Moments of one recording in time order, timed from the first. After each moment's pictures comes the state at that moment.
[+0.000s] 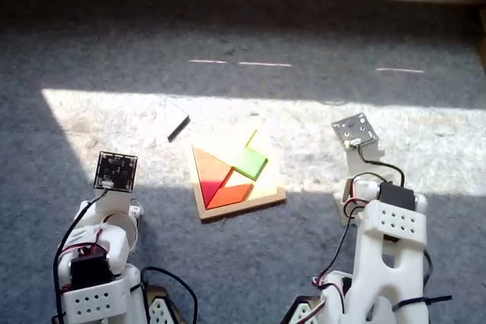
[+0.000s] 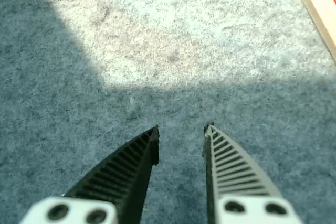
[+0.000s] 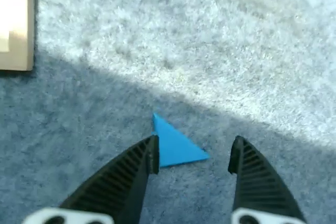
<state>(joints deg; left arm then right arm) -19.4 -101.8 94.0 69.0 -14.7 10.2 -41.1 60.9 55.5 38.5</state>
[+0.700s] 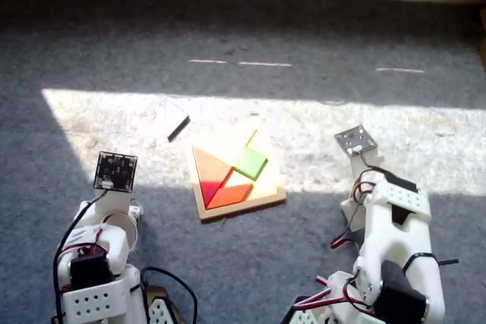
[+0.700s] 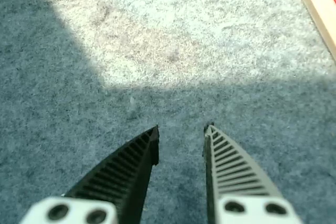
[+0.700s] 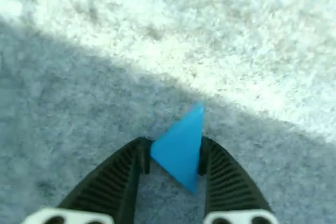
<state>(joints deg) -19.4 -101.8 94.0 69.0 -14.7 14.3 -17.2 60.0 45.3 45.8</state>
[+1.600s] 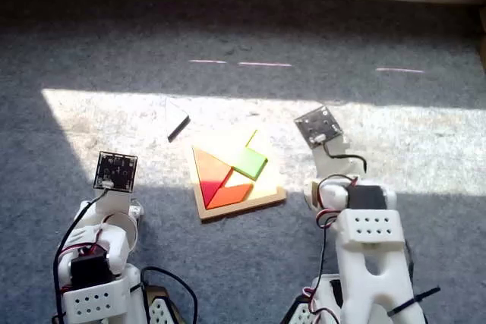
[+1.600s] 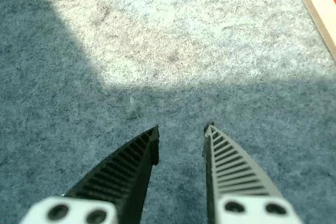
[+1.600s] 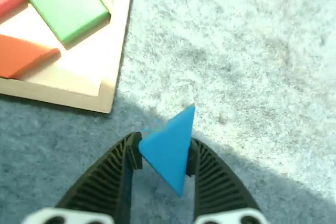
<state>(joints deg) -19.4 -101.8 94.0 69.0 -14.7 -9.8 -46.7 60.9 55.9 27.6</state>
